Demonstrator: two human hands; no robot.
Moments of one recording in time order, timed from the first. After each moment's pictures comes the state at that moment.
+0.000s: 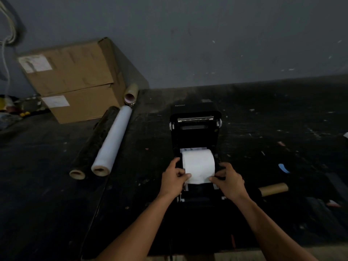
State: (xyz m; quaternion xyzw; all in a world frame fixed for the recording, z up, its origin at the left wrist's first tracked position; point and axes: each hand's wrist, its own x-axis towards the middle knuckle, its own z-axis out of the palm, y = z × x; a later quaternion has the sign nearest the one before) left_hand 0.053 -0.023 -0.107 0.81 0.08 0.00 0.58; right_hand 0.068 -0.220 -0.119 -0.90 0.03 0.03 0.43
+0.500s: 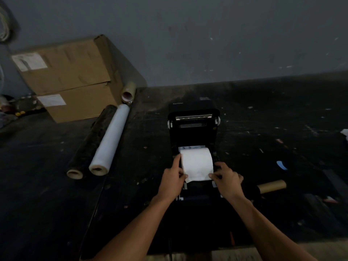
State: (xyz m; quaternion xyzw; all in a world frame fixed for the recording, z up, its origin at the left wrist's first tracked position) left_hand 0.054 -0.020 -0.116 0.90 -0.01 0.03 0.44; right_hand 0.069 -0.212 -0.129 -0.93 0.02 -0.02 0.37
